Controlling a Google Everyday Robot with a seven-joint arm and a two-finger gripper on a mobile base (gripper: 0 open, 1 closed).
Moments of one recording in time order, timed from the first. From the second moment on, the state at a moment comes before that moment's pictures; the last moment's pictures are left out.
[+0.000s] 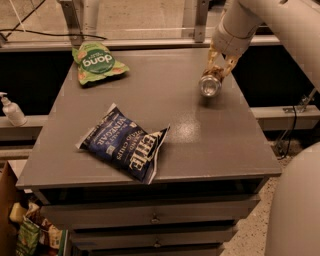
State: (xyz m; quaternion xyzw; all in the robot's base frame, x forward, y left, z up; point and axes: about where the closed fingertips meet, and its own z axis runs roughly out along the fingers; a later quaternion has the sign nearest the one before) arm 0.719 -0.176 0.897 -0.95 0.21 -0.20 0.11
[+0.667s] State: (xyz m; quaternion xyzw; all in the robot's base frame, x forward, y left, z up) arm 0.700 -0.159 0.864 -0.96 0.14 -0.20 0.12
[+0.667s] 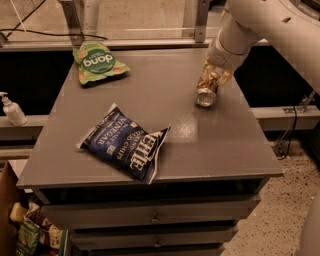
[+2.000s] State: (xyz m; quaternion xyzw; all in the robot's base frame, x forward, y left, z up) arm 0.697 -0.148 0.854 -0.96 0.16 -0.19 0.10
